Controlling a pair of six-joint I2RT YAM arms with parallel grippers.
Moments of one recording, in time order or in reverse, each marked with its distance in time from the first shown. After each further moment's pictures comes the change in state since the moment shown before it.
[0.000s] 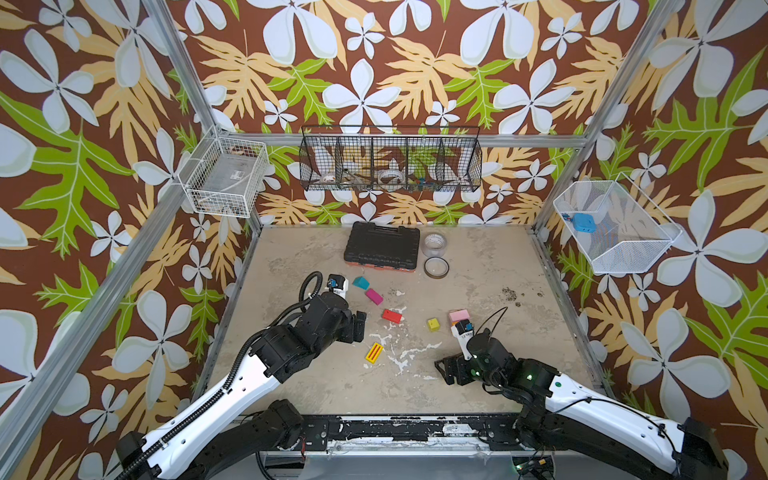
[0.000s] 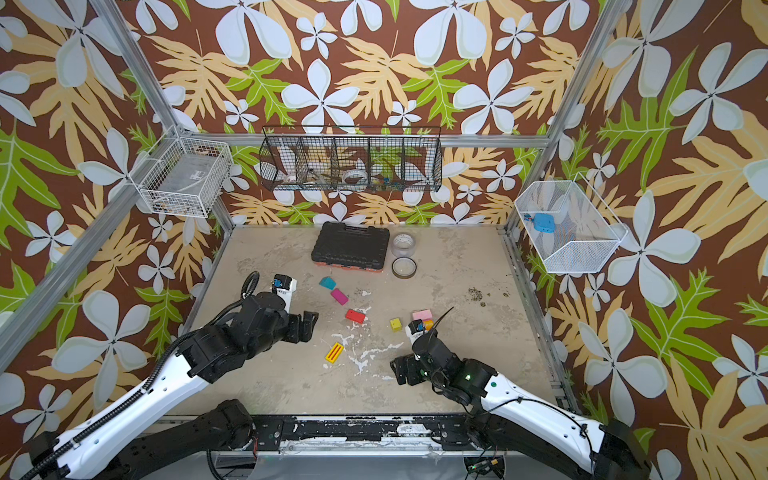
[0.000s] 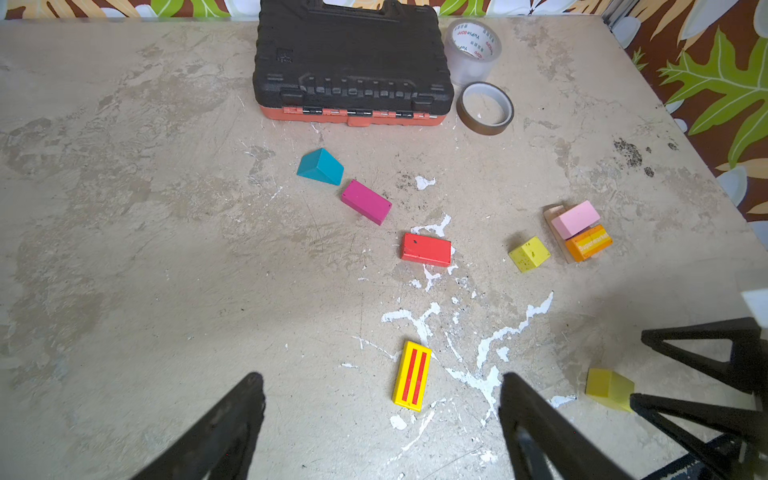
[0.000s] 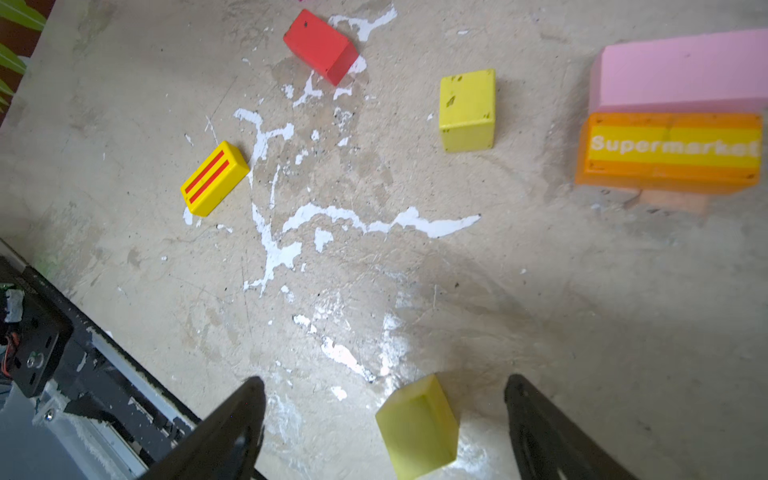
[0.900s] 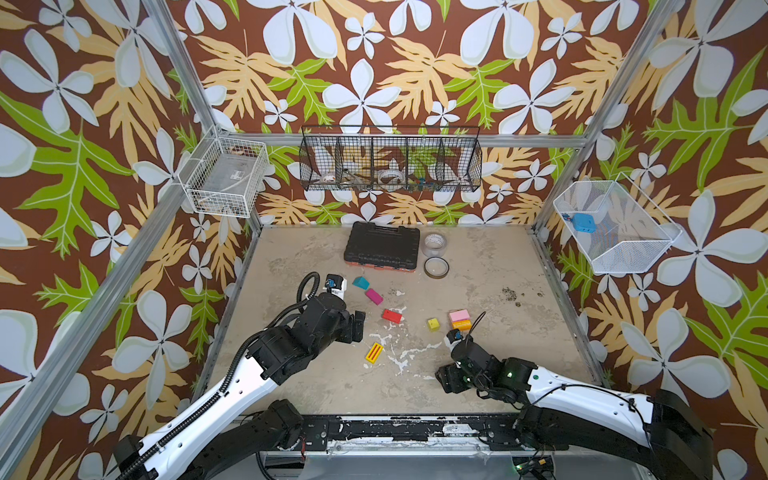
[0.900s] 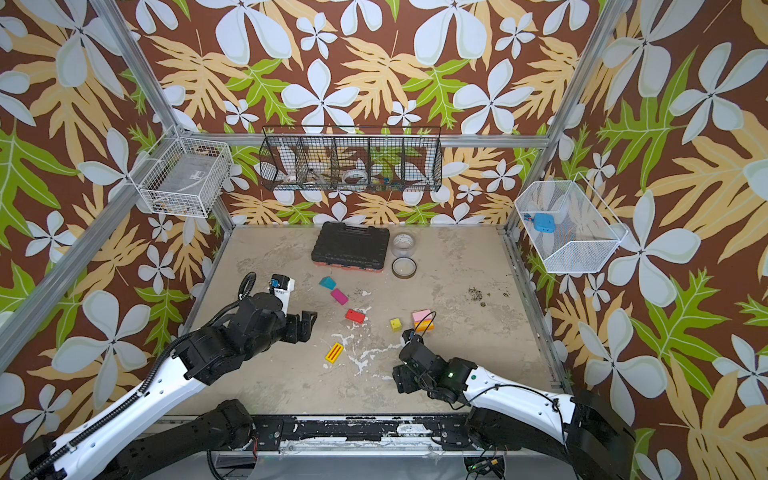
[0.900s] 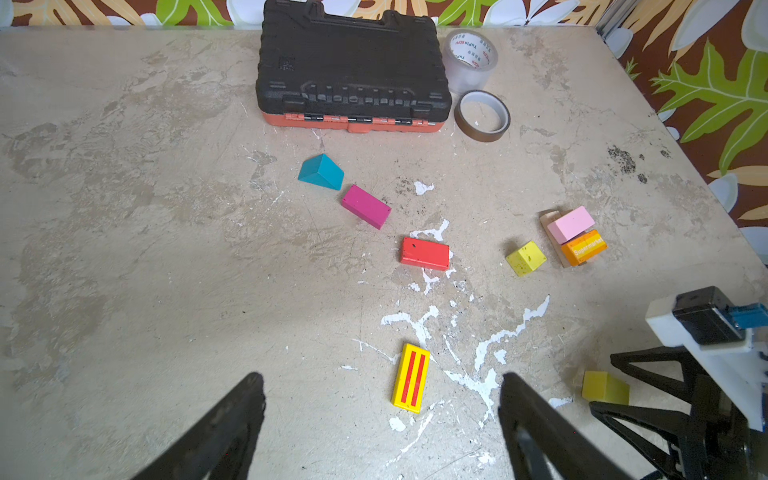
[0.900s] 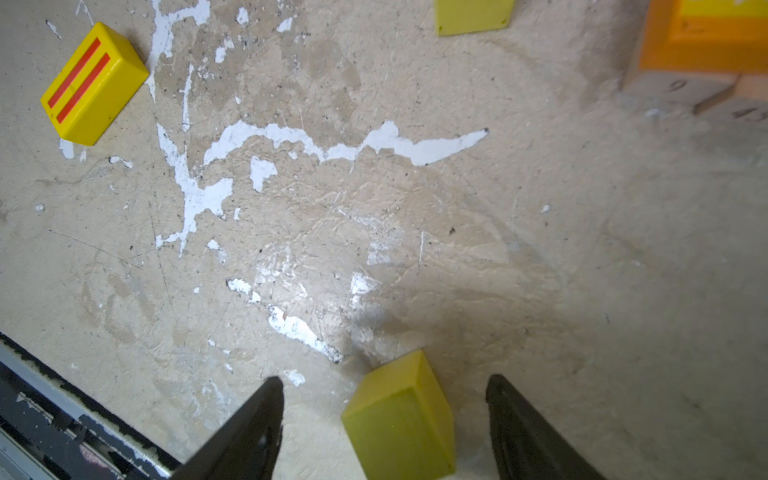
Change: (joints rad) left arm 0.000 -0.017 0.000 0.000 -0.003 -0.001; right arm 0.056 0.187 -0.008 0.010 0.043 0.042
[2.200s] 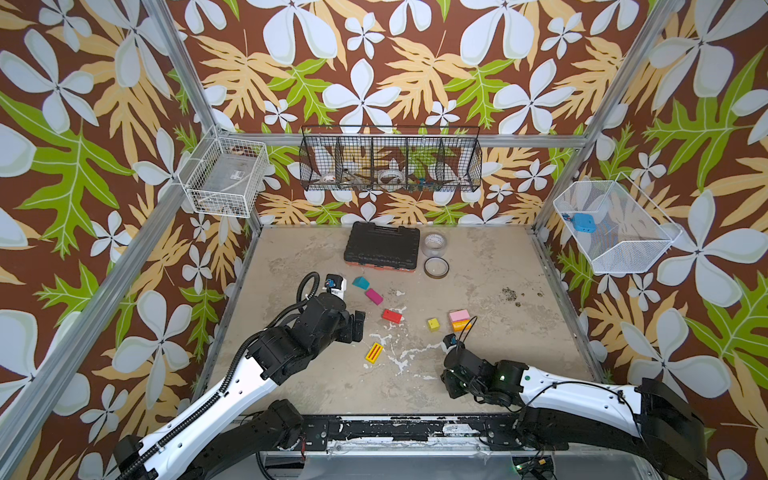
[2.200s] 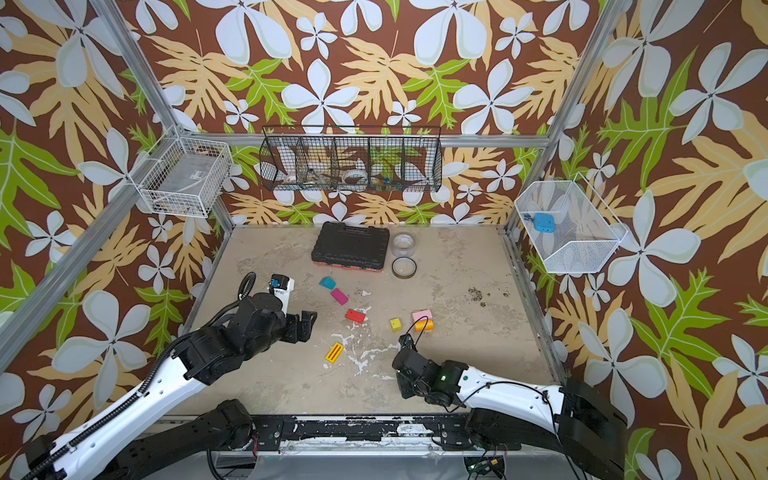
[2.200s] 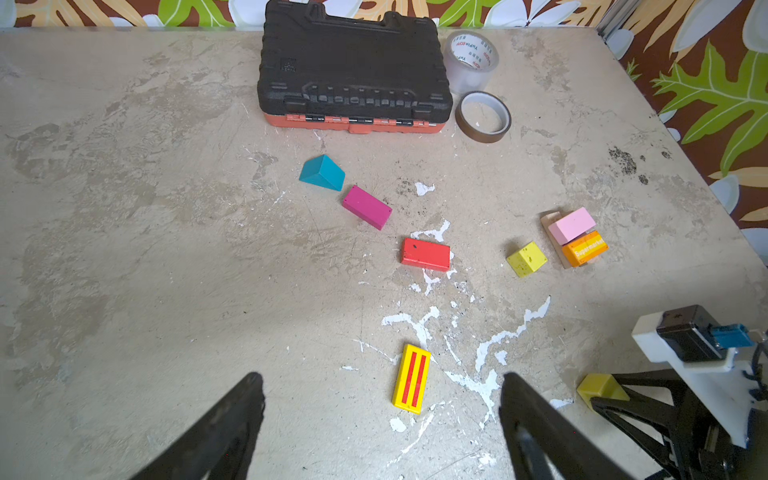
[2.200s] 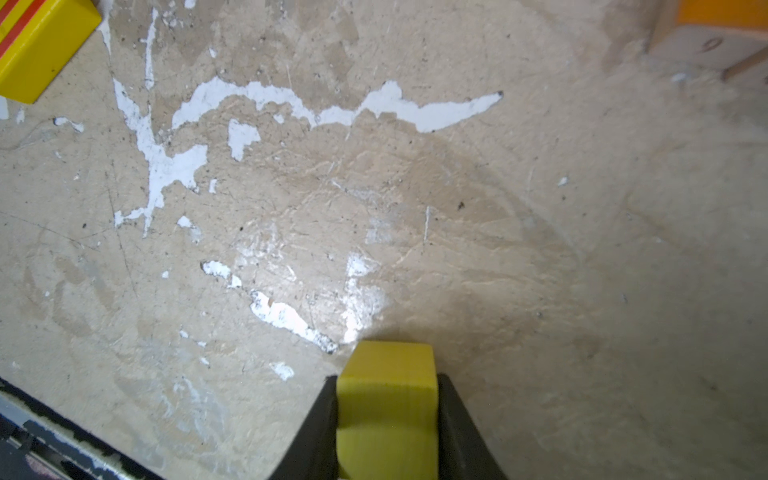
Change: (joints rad) left arm 0.000 0.000 0.000 0.000 -0.003 0.000; right arm 0.082 0.067 0.006 -0.007 0.079 0.053
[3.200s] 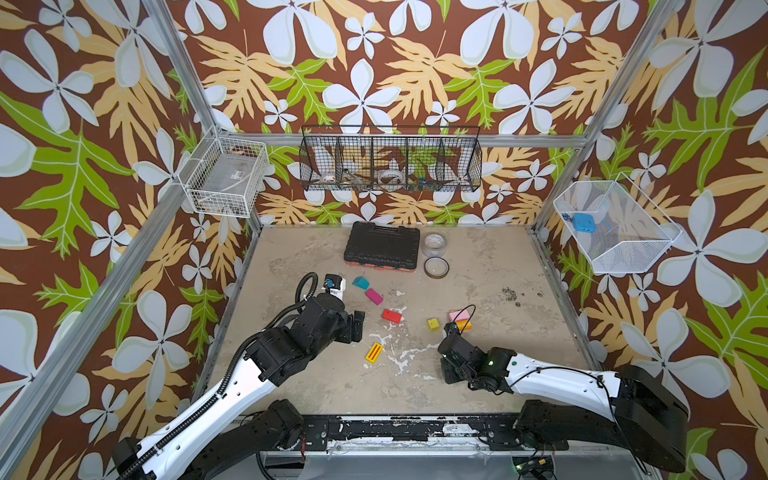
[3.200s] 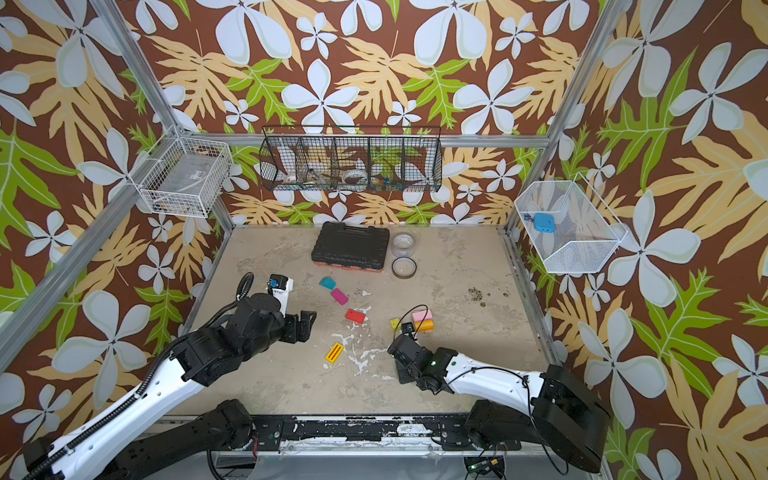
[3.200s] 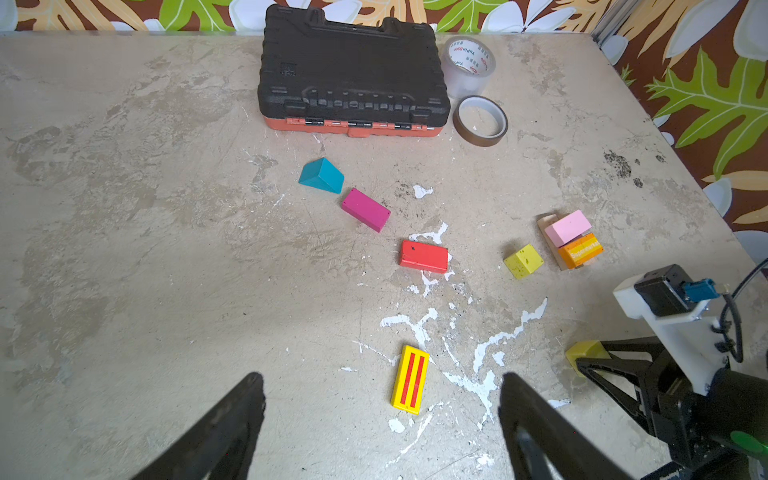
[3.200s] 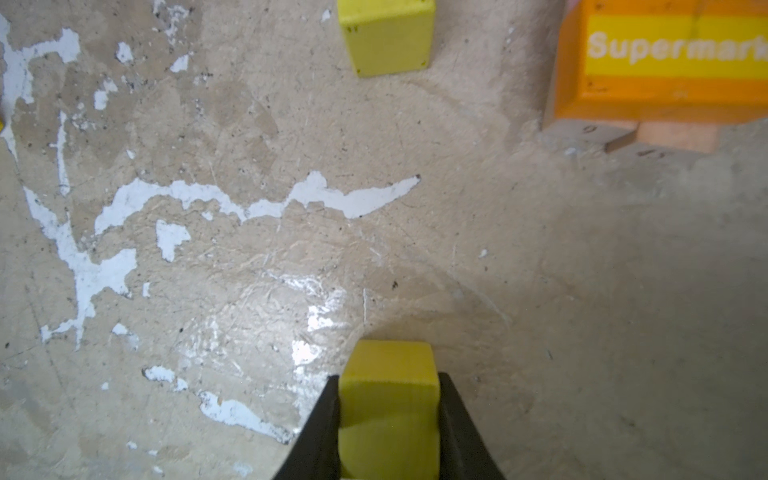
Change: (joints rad) left arm 0.000 -0.011 0.000 0.000 0.001 0.000; right arm -0.090 0.145 0.095 0.000 0.063 -0.002
